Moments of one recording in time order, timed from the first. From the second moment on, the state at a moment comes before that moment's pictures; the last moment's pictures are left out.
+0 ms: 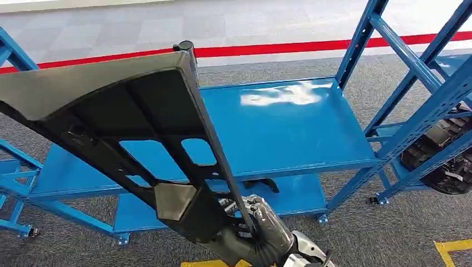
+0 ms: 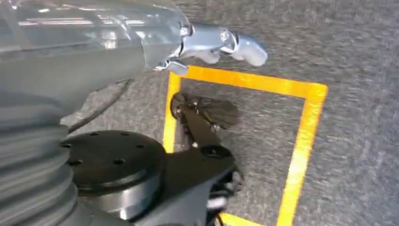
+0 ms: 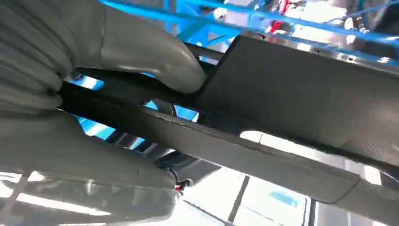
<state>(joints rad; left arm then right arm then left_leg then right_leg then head) -0.10 -0.22 1.24 -0.25 -0.94 0.02 -0.32 0.15 0.00 0.51 -1.92 0.34 0.18 -0.37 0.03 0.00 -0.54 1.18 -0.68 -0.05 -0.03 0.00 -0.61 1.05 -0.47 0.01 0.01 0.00</state>
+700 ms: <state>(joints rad) -0.09 -0.21 1.24 -0.25 -0.99 0.08 -0.22 0.12 -0.03 0.53 -1.93 0.17 0.31 -0.47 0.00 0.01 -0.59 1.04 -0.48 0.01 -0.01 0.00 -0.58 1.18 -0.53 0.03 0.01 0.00</state>
